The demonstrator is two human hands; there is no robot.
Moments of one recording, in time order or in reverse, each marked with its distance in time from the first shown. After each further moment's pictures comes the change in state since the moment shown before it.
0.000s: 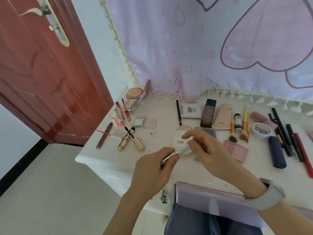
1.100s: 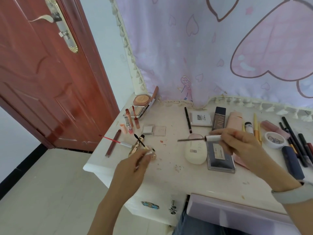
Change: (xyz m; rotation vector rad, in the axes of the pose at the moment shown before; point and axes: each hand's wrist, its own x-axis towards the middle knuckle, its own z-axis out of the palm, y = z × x) left_hand -0.001 -0.056 -0.052 -0.142 0.033 -0.174; right_hand 0.019 0.012 -0.032 0.481 0.122 0.147
